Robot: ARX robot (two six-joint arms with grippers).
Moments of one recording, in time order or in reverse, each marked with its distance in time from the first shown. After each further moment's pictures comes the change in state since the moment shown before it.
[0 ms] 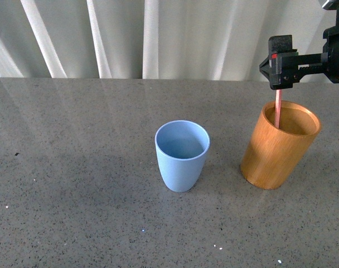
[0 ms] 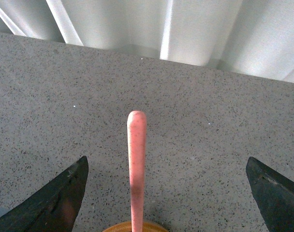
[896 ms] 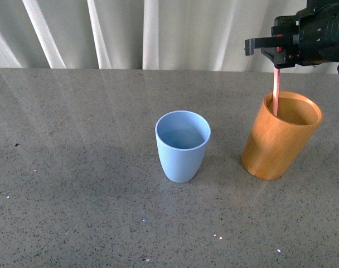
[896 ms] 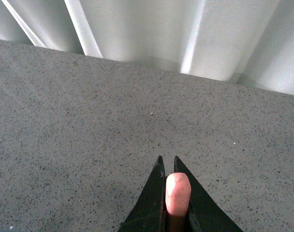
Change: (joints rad) left arm 0.000 0.000 0.000 0.000 0.000 0.000; right arm 0.055 0.065 0.071 0.023 0.006 0.033
